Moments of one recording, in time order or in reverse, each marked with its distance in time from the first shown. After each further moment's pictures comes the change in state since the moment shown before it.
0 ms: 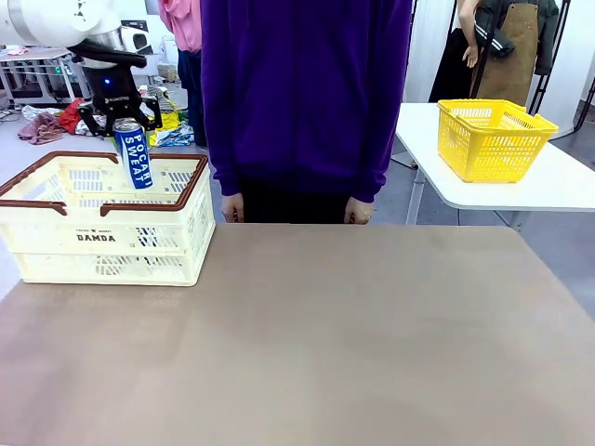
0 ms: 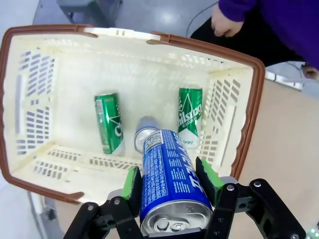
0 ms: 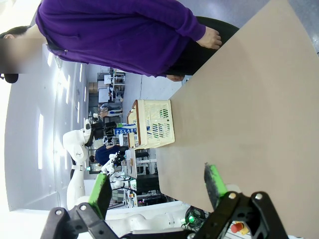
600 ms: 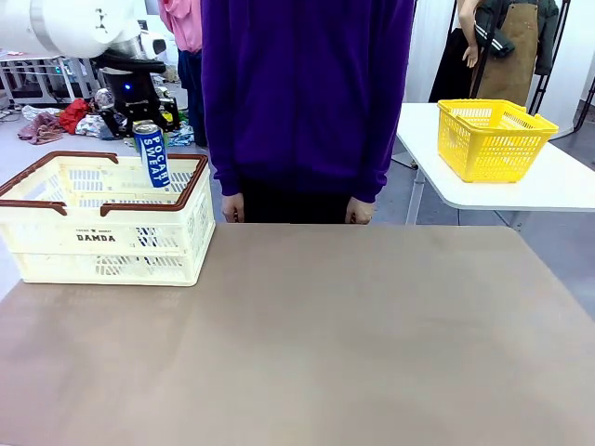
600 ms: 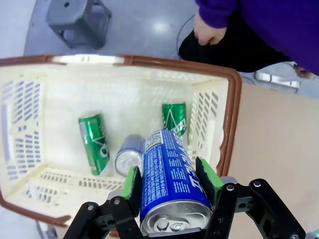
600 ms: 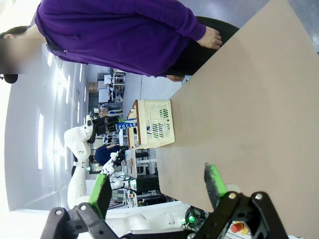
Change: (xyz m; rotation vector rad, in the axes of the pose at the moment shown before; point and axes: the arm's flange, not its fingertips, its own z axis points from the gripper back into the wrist) left arm 0.010 -0.034 -0.022 -0.032 -0.052 -0.073; right arm 0.000 0.000 0.000 0.000 0.000 0.000
